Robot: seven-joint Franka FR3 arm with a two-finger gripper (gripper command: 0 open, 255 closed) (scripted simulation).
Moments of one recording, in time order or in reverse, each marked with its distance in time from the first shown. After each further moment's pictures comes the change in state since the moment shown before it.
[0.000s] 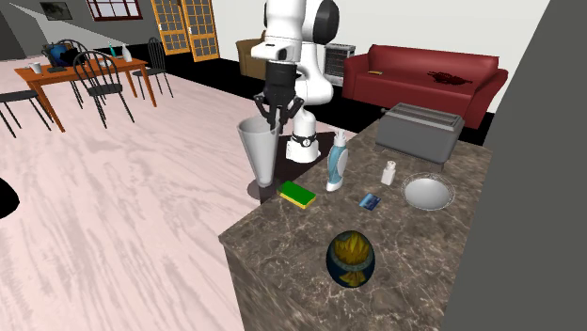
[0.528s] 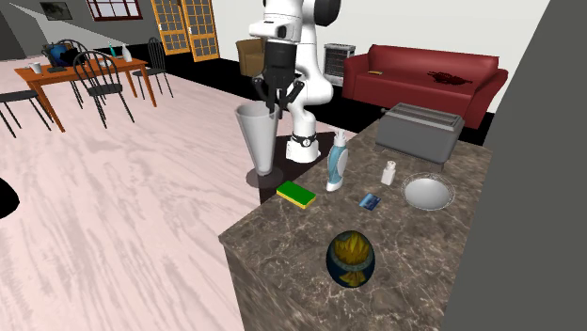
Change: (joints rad) arm 0.003 -0.003 0.006 0.105 0.007 -0.108 -0.011
